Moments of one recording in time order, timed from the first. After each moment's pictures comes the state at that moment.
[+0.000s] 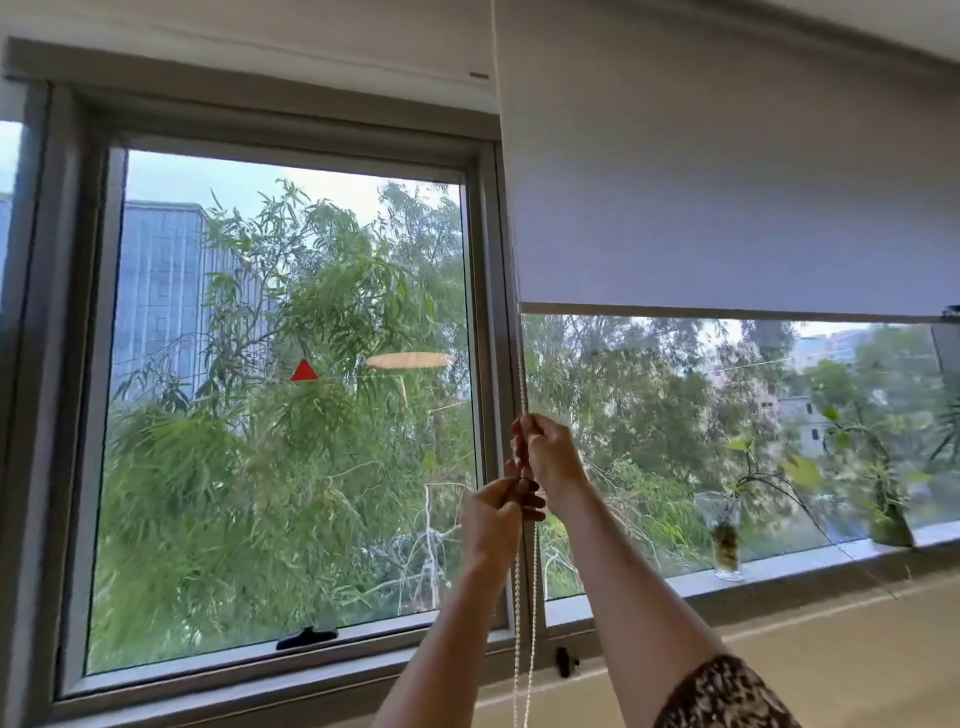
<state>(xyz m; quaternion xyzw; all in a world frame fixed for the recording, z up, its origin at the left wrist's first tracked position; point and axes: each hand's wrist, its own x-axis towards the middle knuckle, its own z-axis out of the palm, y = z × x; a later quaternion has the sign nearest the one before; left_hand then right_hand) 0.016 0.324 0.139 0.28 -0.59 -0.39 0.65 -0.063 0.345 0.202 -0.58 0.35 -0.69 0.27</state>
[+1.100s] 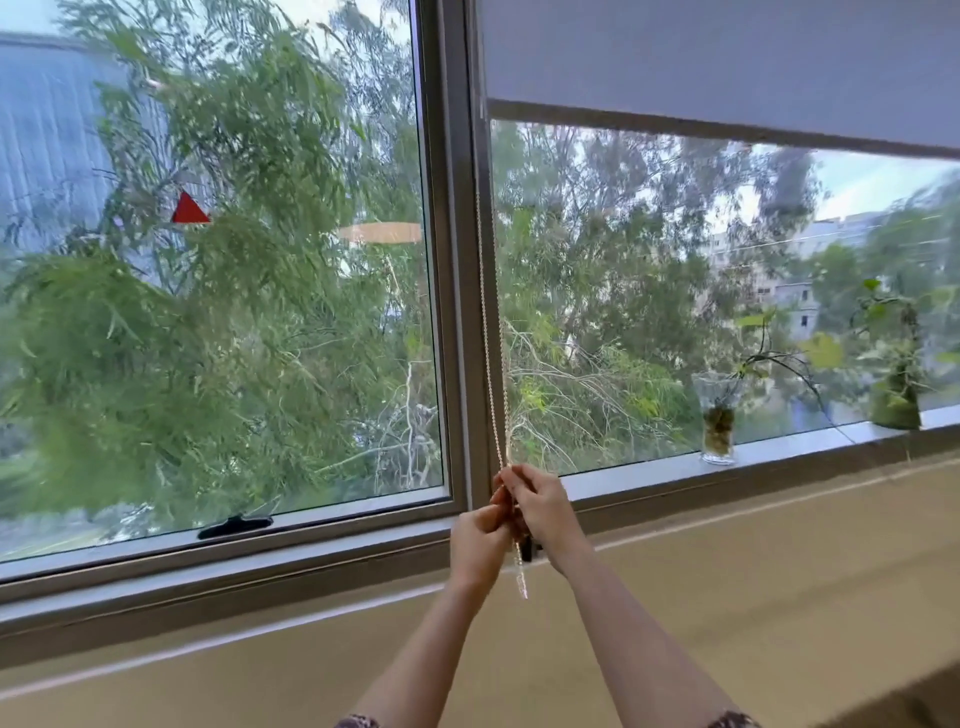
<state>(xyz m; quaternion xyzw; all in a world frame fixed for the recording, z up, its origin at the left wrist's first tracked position) -0.068 0.117 -0.071 0.43 -0.61 -0.39 0.54 -0.169 0.129 -0.029 -0.58 0.46 -0.59 0.32</state>
